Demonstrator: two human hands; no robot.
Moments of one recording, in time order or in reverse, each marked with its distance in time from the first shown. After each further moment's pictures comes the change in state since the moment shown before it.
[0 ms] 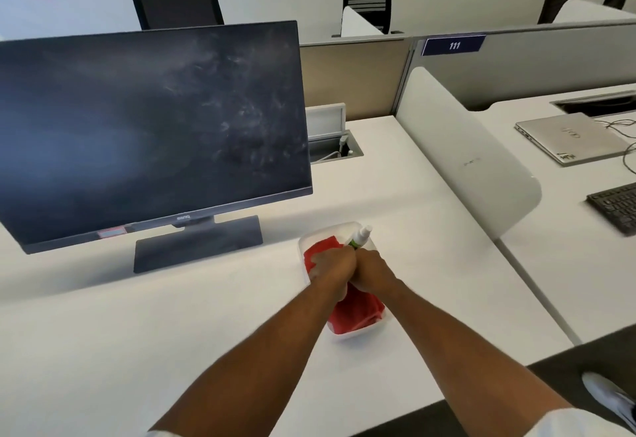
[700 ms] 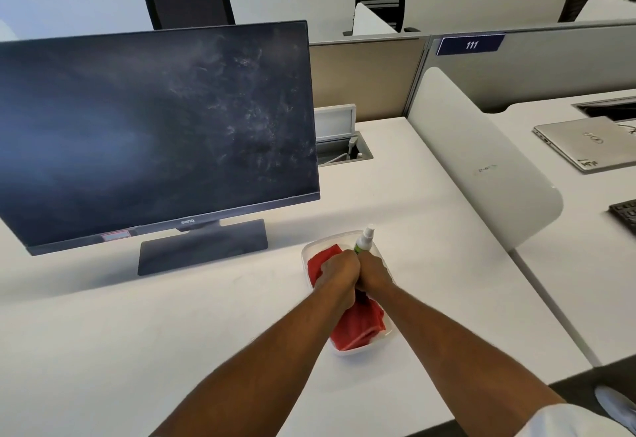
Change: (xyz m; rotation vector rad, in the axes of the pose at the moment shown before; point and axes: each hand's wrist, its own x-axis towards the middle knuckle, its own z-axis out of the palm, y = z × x) left_hand 0.015 0.009 0.005 -0.125 -0.098 -0.025; right_hand 0.022 -0.018 0.005 0.646 0.050 0.410
